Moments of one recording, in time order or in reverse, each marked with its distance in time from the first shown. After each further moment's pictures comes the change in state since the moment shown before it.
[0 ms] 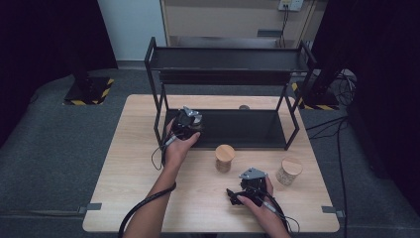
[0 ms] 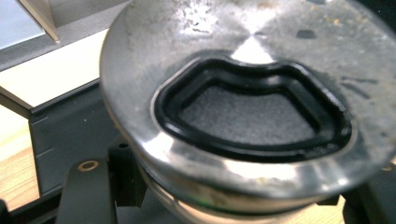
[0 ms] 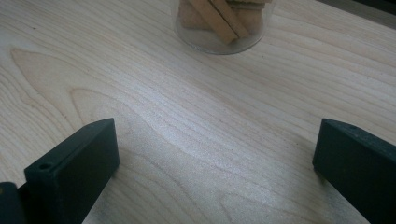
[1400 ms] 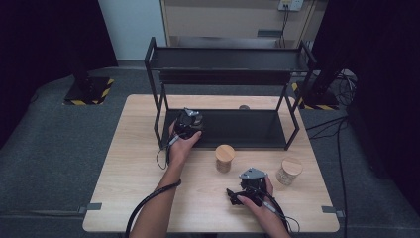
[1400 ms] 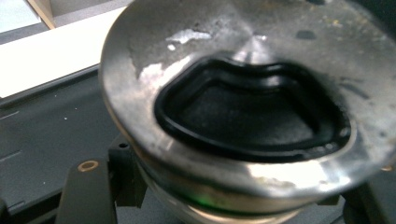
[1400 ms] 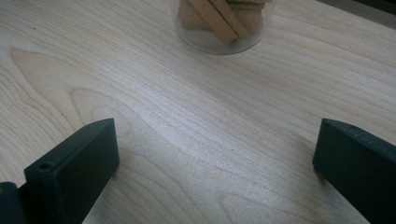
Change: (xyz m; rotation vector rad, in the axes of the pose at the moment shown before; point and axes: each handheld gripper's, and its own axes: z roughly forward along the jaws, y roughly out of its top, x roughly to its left) left arm 0.007 -0.012 0.034 -0.004 0.000 -0.058; right arm 0.000 0.000 0.000 0.000 0.000 -0.001
